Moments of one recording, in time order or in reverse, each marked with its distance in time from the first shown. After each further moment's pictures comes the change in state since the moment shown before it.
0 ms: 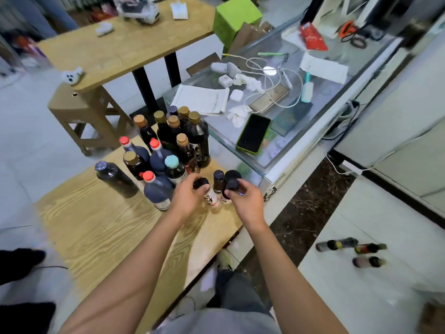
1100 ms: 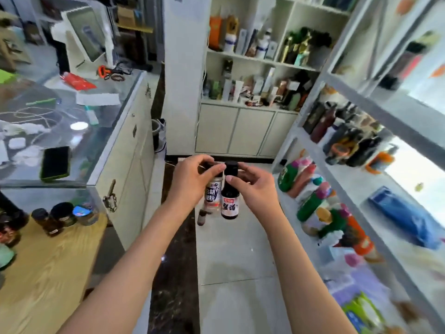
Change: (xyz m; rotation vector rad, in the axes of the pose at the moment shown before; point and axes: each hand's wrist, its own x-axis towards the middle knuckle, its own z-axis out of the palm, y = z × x) left_hand -0.341 0.267 0.108 -0.303 -0.542 0.832; right_hand -0.400 0.016 -0.300 0.292 0.755 -0.185
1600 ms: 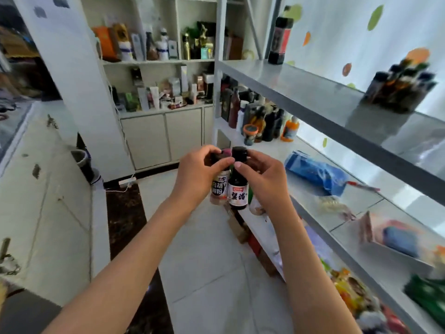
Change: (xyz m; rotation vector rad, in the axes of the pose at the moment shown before) left_hand -0.037 0.178 0.242 -0.015 -0.298 0.263; right_hand -0.059 0.003 -0.281 -0.094 0.430 -0.119
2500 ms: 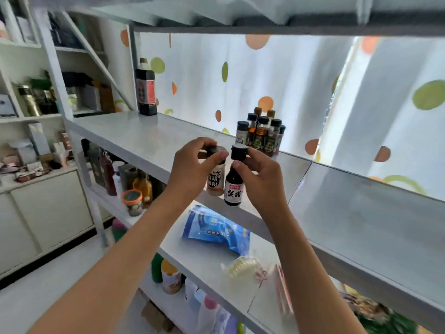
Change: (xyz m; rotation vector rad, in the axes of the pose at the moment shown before) left_hand 0.222 0.154 0.281 -0.352 -0.251 0.349; right_hand 0.181 0.039 -0.275 -0.327 0.511 -0.133
